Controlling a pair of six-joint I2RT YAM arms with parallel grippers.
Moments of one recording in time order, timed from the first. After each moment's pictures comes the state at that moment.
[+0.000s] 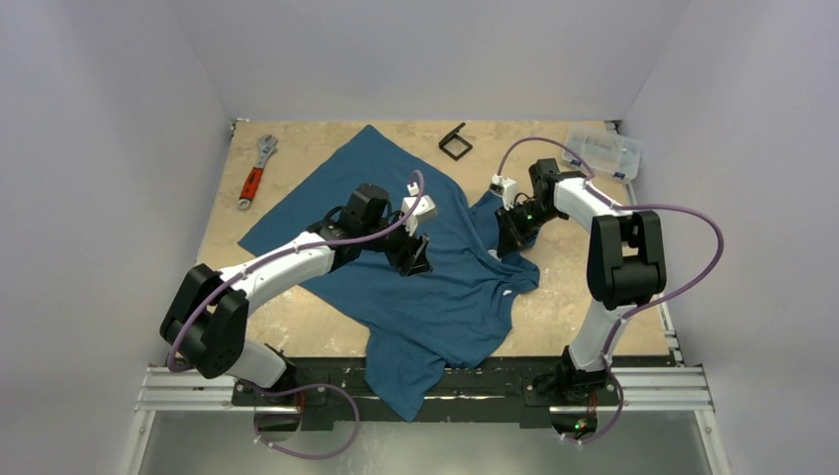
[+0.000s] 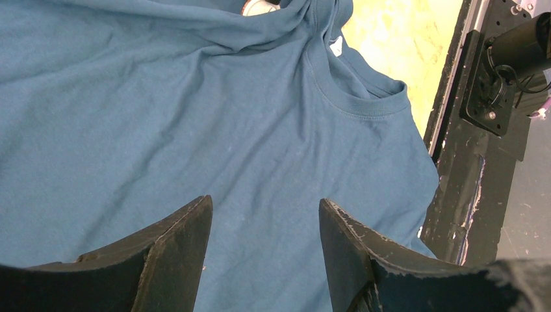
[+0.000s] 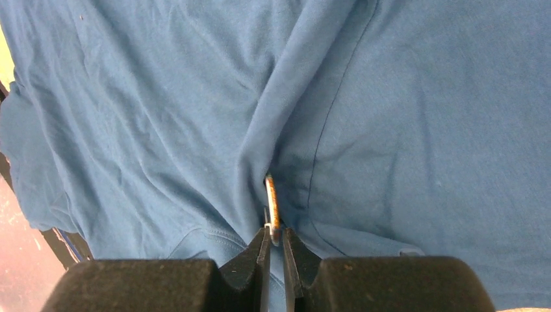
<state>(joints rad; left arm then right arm) -0.64 1.47 0.95 -0.15 0.57 0.09 0.12 1.84 1.26 -0.86 -0.62 -0.49</state>
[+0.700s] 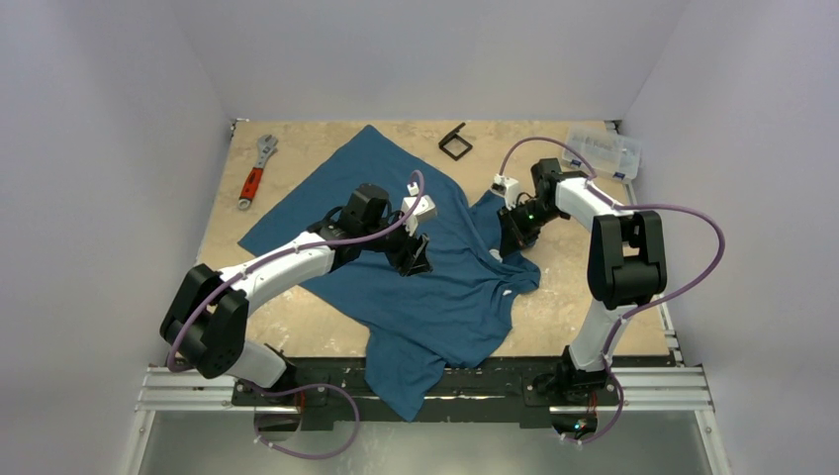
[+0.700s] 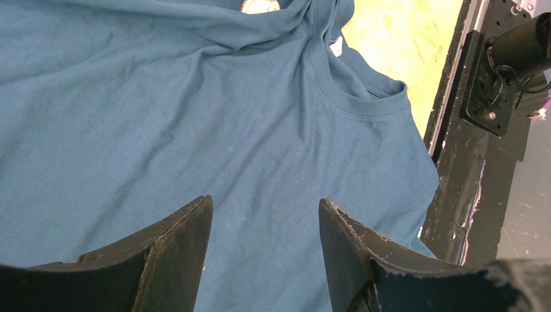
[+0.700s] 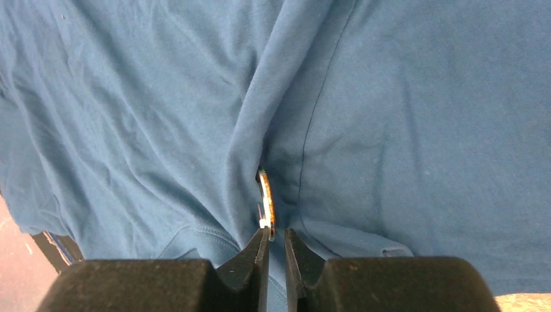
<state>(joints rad) -0.64 1.47 0.95 -0.15 0.57 0.09 0.10 1.84 1.26 -0.87 -0.60 -0.49</state>
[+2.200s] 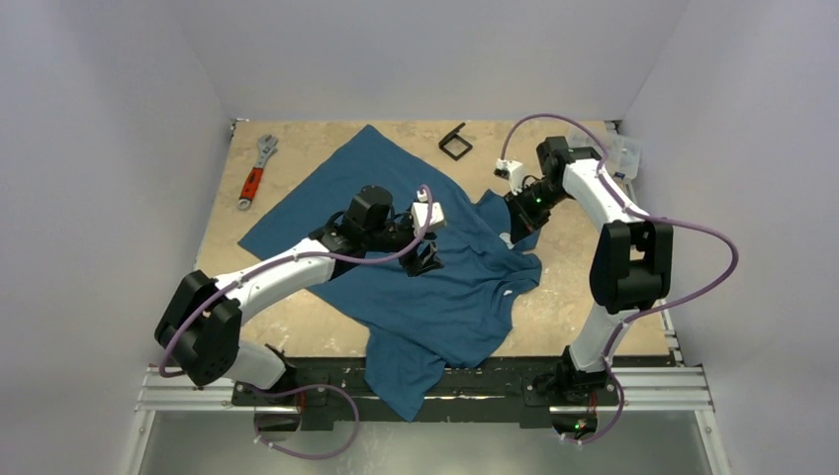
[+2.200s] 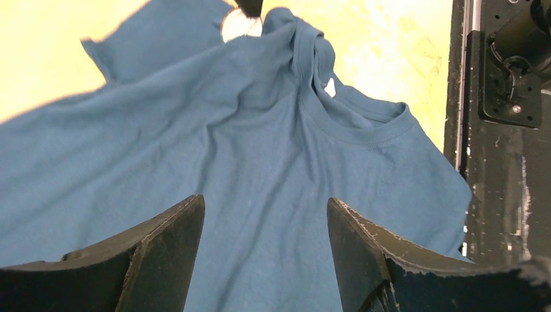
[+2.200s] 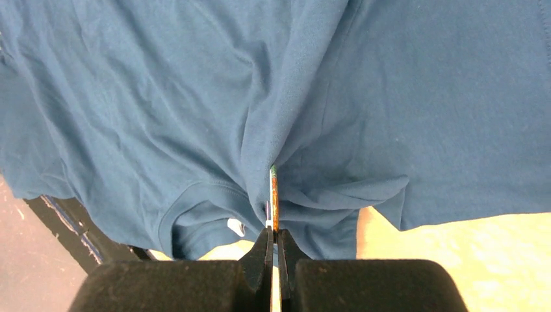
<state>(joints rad) -0.69 1.43 0.93 -0.02 0.56 0.25 0.10 1.81 1.46 -1.10 -0.50 -0.58</state>
